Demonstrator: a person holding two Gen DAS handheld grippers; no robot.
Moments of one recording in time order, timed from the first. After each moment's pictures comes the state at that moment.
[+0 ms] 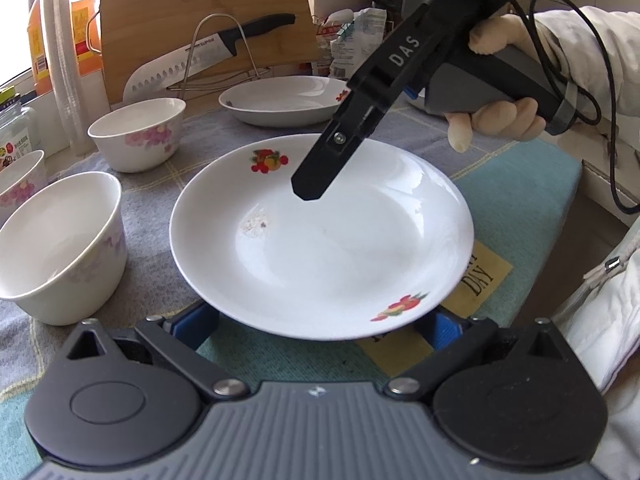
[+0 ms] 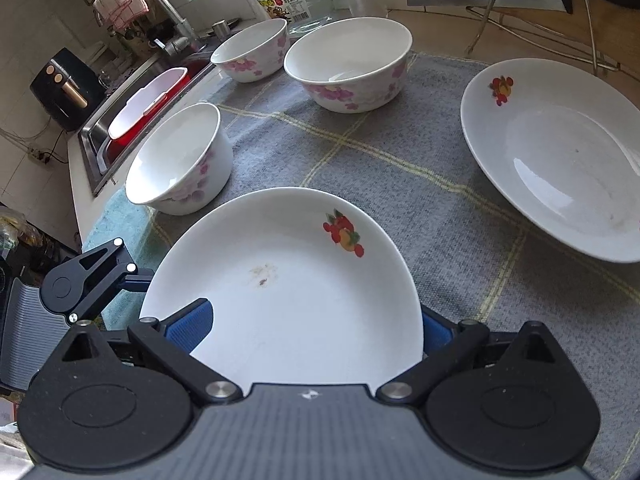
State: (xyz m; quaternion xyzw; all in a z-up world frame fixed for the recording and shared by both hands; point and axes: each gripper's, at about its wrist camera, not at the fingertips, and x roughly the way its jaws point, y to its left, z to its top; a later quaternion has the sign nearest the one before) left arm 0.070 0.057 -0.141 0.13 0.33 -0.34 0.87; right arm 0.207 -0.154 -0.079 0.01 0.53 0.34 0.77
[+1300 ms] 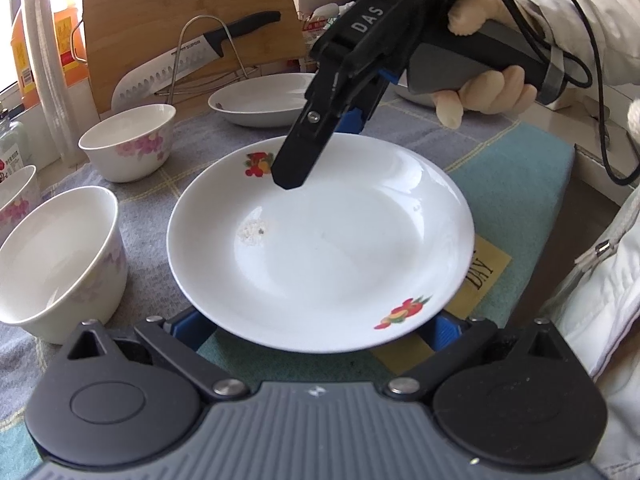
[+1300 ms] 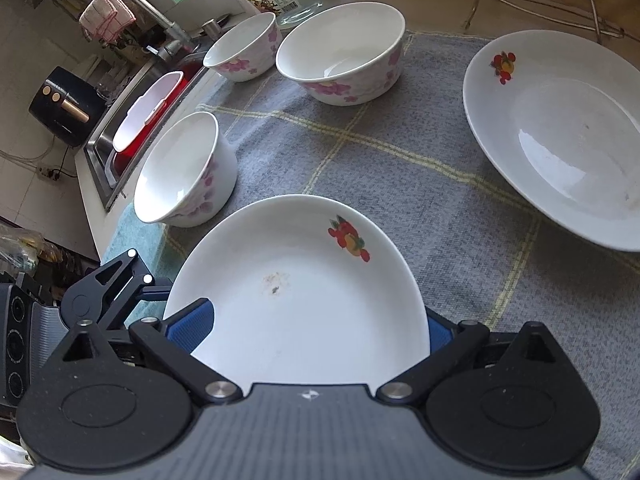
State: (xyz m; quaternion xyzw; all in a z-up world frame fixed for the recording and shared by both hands) left arm 0.072 0.052 -0.138 0.16 0.33 -0.35 0.86; right arm 0.221 -0.152 -0.077 0.05 0.57 0.34 0.74
